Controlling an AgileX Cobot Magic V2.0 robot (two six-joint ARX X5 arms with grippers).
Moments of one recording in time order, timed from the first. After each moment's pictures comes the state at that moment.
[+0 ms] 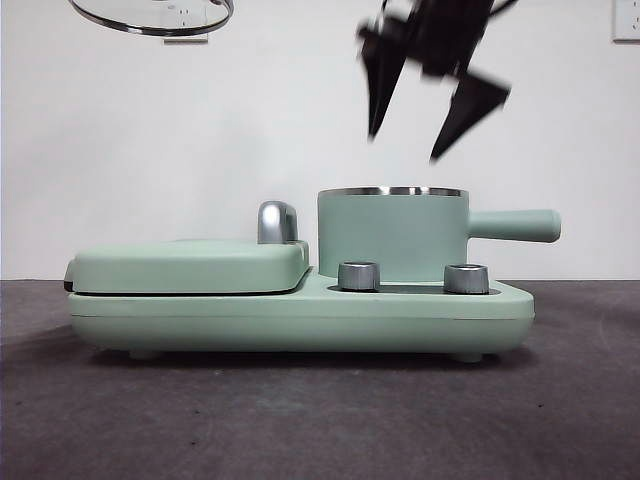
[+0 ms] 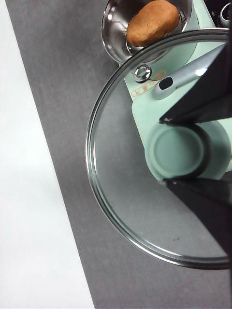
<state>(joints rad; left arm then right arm) -0.30 1.68 2.17 -1.11 0.03 0.06 0.37 2.05 2.25 -1.33 -0.26 0.14</state>
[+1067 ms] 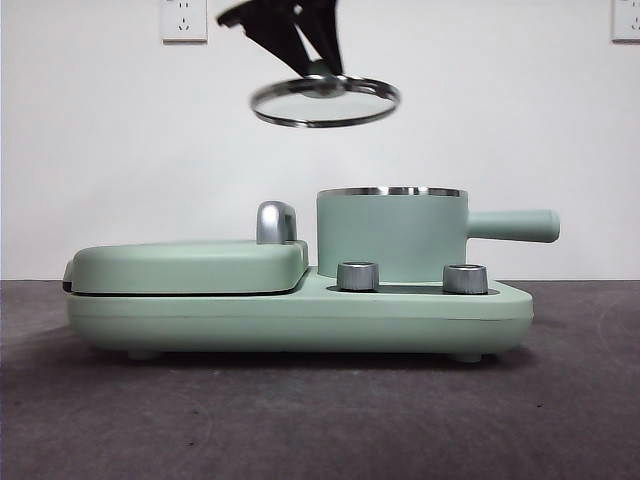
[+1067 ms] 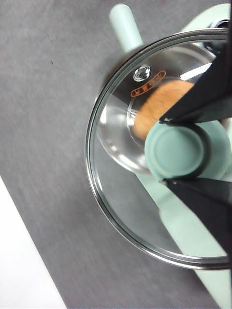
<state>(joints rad) -0.60 1.96 2.17 -0.88 0.03 0.05 0.40 0.86 1.27 -1.21 -0.15 0.11</state>
